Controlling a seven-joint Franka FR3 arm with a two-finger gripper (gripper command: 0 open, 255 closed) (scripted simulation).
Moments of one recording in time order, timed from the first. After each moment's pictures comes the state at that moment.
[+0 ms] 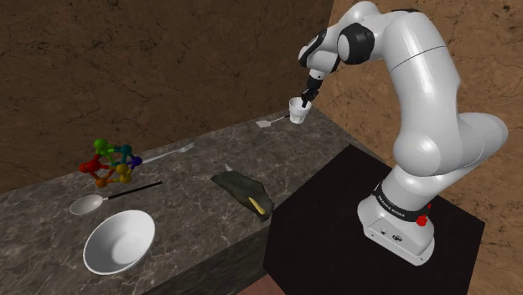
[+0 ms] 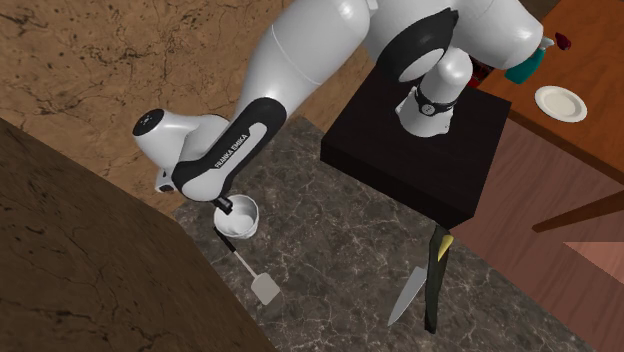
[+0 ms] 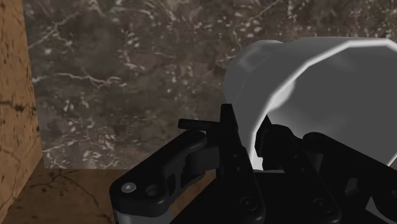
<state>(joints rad) -0.37 0.95 -0.32 -1.40 0.57 2.18 -0.87</state>
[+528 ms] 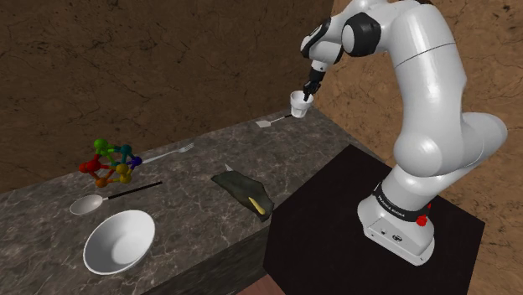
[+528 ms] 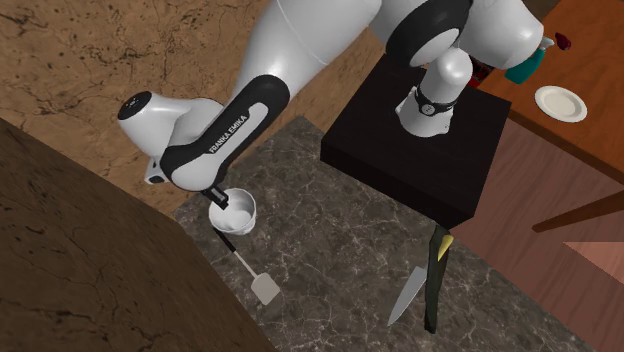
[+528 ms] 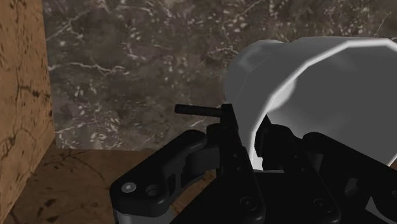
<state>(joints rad) -0.35 0.87 -0.34 -1.44 0.55 2.14 -0.85</state>
